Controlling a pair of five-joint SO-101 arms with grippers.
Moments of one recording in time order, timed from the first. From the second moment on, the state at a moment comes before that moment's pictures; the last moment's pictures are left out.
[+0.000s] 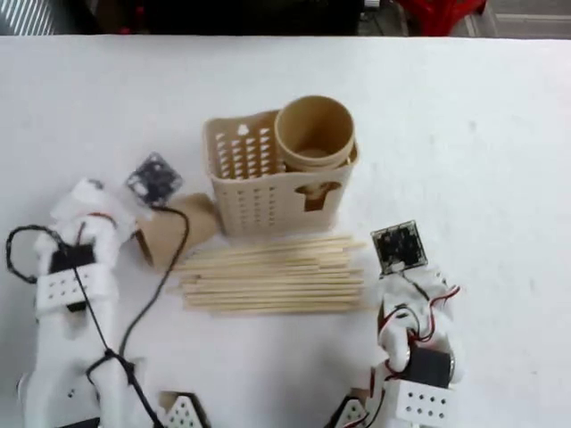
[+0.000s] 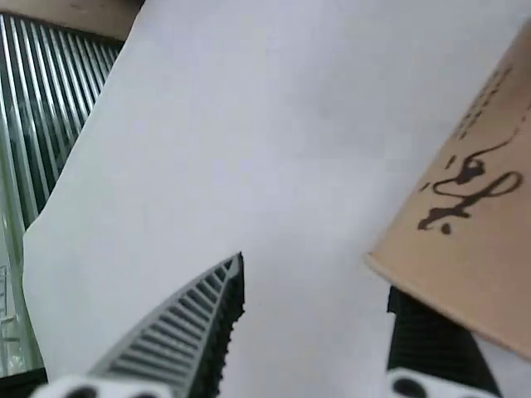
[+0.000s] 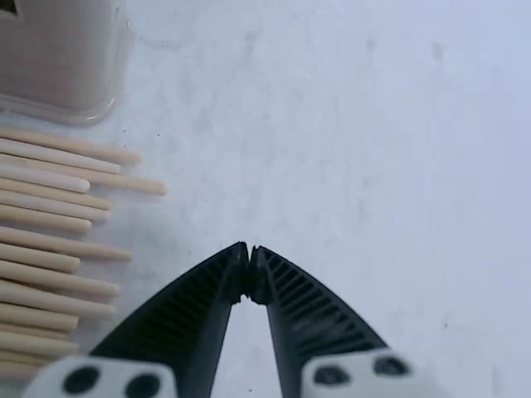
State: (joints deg) left arm -21.1 -36.4 62.2 26.8 -61.8; right arm 7.5 -101.1 96.4 51.8 31.1
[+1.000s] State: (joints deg) left arm -15.1 -36.6 59.3 32.0 -61.6; right arm 7.5 -101.1 96.4 51.8 31.6
